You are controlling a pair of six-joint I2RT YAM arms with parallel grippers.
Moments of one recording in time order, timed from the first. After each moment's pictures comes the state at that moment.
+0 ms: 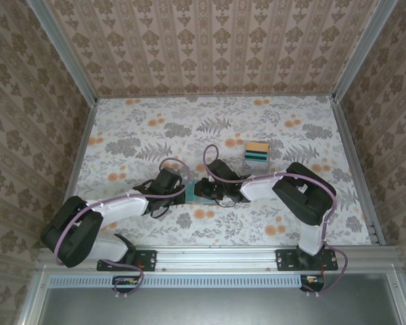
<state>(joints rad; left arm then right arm) -0.71 1.34 0.50 -0.14 0.02 -0.67 0.81 1.86 0.87 0.23 -0.27 0.98</state>
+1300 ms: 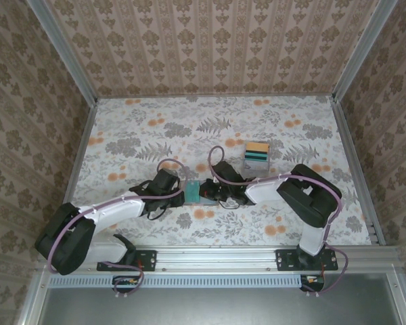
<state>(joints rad) -0.71 1.27 0.50 -0.26 0.01 -0.65 0.79 1.81 0.79 0.27 -0.27 1.01</state>
